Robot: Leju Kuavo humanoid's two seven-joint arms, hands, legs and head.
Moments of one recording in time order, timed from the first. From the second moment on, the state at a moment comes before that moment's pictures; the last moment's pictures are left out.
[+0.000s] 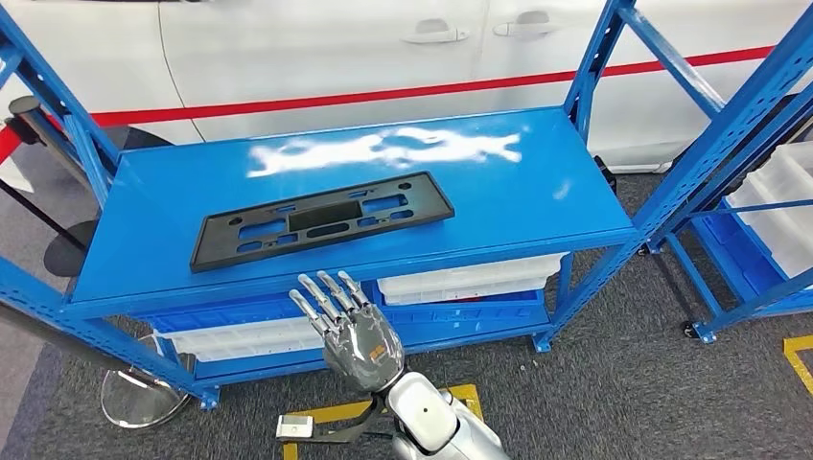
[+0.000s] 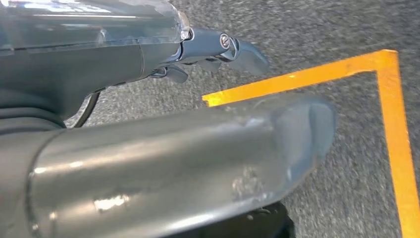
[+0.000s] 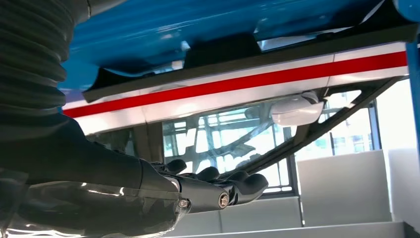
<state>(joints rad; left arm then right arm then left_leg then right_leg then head) -0.07 -0.11 0.94 -0.24 -1.02 0.04 -0.41 -0.29 0.23 0.71 -1.08 1.52 -0.65 0.00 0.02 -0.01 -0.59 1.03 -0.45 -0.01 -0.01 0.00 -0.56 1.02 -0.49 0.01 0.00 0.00</state>
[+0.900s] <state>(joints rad) -0.07 -0.11 0.97 -0.24 -1.03 0.04 -0.39 -0.29 0.24 0.69 -1.10 1.47 -0.59 -0.02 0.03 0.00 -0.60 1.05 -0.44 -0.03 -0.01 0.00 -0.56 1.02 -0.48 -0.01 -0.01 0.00</state>
